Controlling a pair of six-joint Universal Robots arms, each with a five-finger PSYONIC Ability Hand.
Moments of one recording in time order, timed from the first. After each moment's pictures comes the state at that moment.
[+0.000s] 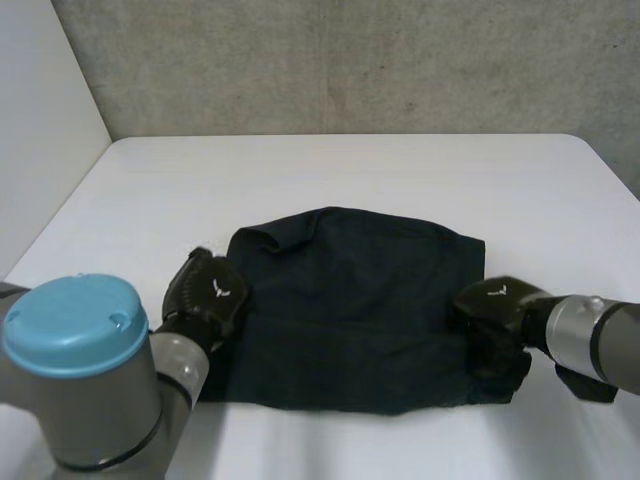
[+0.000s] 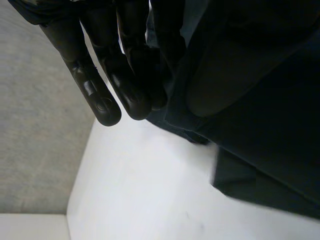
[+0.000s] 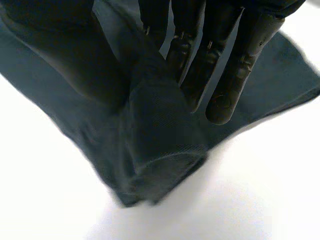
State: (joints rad) left arm 4.08 -1.87 -1.80 3.39 -1.79 4.00; right arm 1.81 -1.28 1.61 0.43 1.23 2.60; left_hand 1.13 1.20 1.19 1.20 0.98; right_hand 0.97 1.18 1.17 1.19 0.98
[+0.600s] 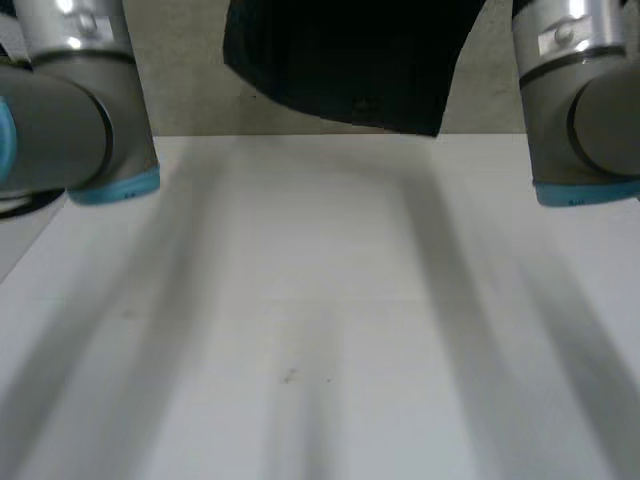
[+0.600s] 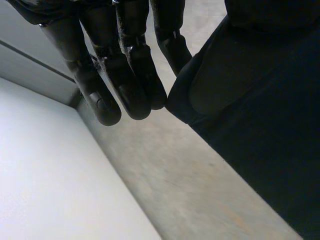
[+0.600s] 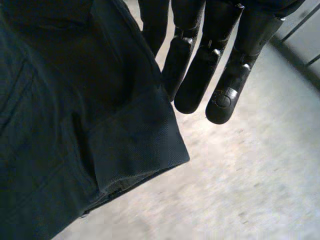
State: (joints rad) left arm 4.24 -1.89 -1.25 4.16 -1.75 3.91; right arm 2.02 -1.20 1.12 -0.72 1.47 2.52; left_hand 1.13 1.20 1.19 1.20 0.98; right_hand 0.97 1.18 1.18 1.19 0.98
